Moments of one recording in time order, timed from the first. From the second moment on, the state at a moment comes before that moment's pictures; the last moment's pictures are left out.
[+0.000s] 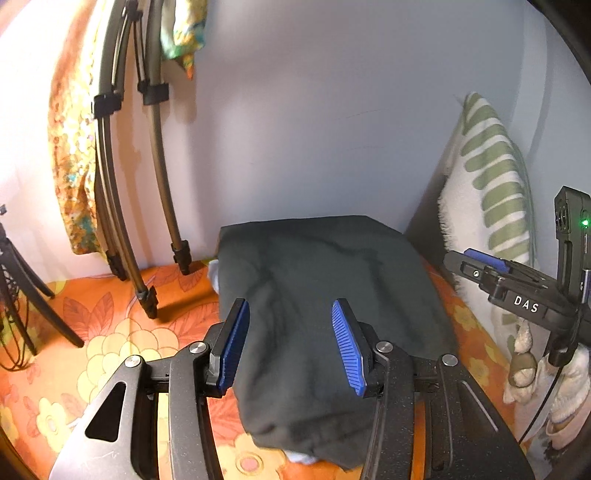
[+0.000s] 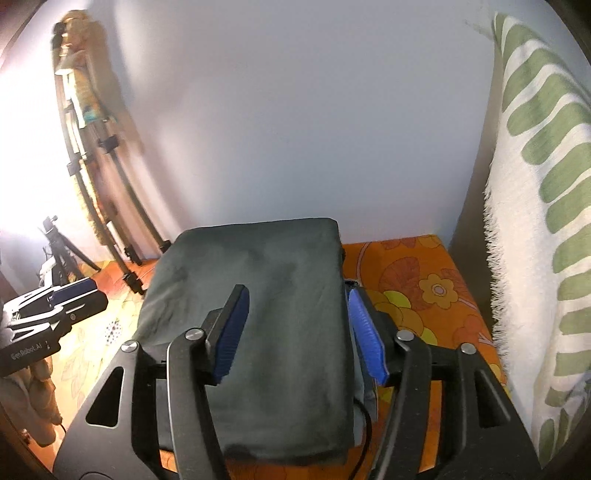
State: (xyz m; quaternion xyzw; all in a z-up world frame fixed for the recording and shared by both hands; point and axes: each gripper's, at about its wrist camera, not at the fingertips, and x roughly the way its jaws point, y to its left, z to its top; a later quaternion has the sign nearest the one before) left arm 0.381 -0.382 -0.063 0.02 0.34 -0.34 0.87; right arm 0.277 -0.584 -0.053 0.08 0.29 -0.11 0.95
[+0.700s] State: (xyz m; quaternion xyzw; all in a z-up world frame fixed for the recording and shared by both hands) left arm 0.272 -0.332 -0.007 0.02 0.30 -0.38 0.88; right arm 0.146 -0.527 -0.022 0.08 0.22 -0.16 0.96
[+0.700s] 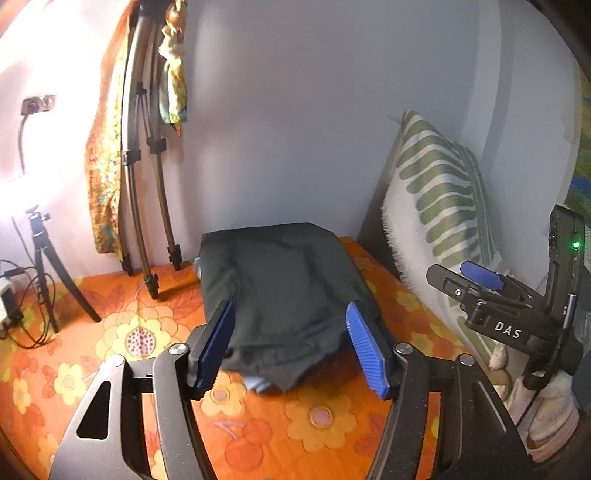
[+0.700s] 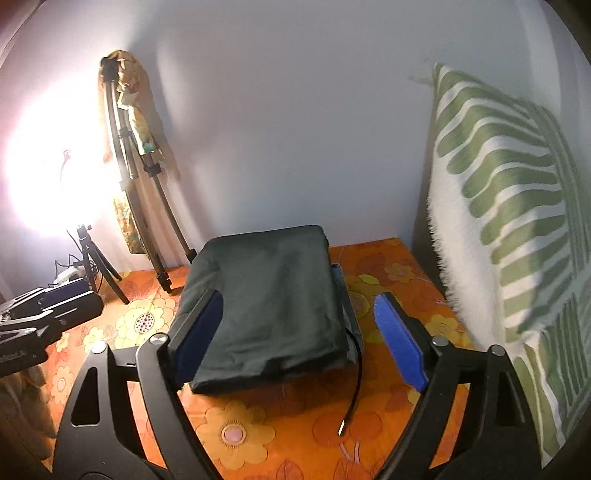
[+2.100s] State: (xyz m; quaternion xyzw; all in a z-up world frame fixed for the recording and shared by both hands) left arm 0.145 -0.215 -0.065 0.06 0.32 -0.33 0.88; right arm 0.034 -0.381 -0.086 0.04 0.21 -0.18 0.96
